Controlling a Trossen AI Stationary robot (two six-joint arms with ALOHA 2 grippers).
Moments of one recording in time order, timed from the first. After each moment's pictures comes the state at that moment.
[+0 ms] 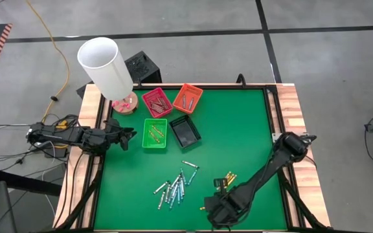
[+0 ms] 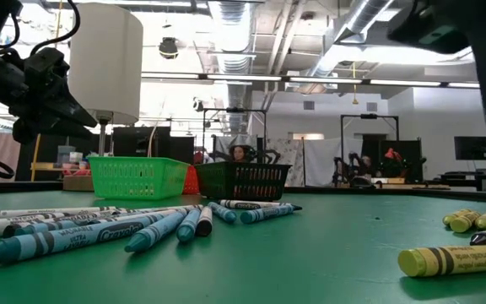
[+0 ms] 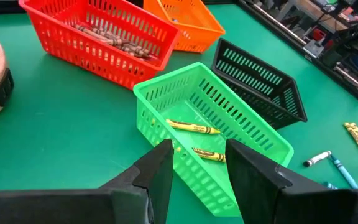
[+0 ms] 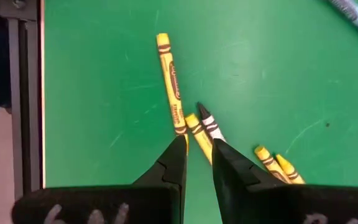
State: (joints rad) left arm -0.16 0.09 0.16 -0.49 -0.61 -0.74; right arm 0.72 1.97 1.58 -0.95 0.20 0.62
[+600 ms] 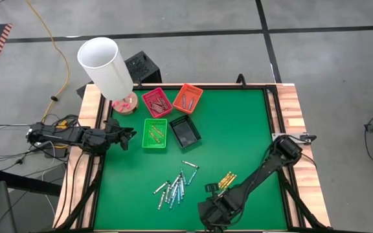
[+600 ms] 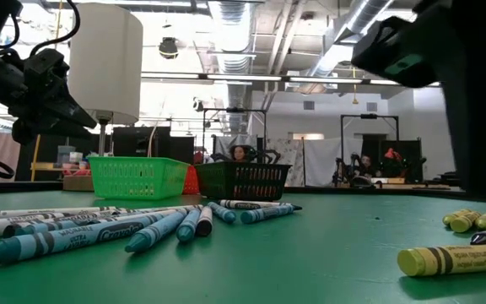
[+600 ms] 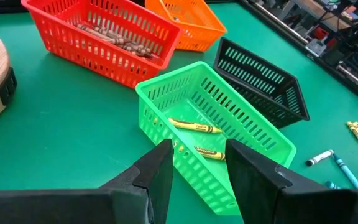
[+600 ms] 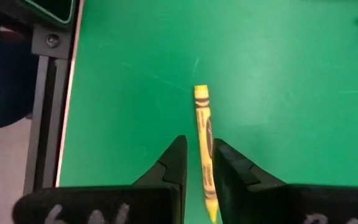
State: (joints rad) left arm -0.16 0.09 0.16 -0.50 -0.61 -0.74; right arm 0.70 2.05 1.58 -0.75 0.16 0.50
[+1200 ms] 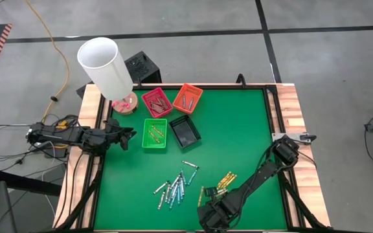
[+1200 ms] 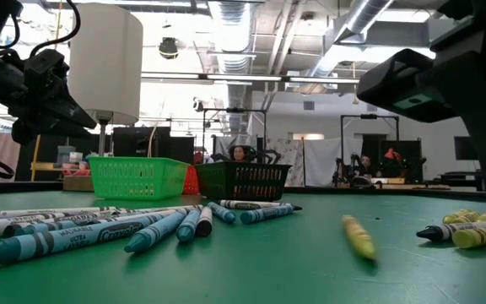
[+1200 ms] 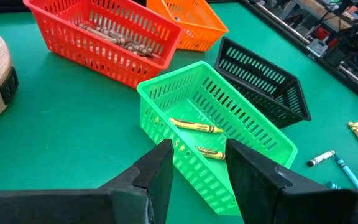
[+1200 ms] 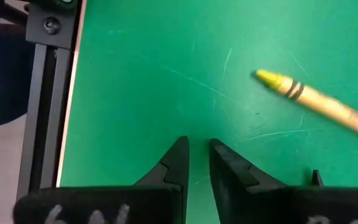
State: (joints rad) left arm -0.16 0.09 0.16 -0.51 -0.61 -0.74; right arm 0.70 2.13 1.59 -0.72 0.15 0.49
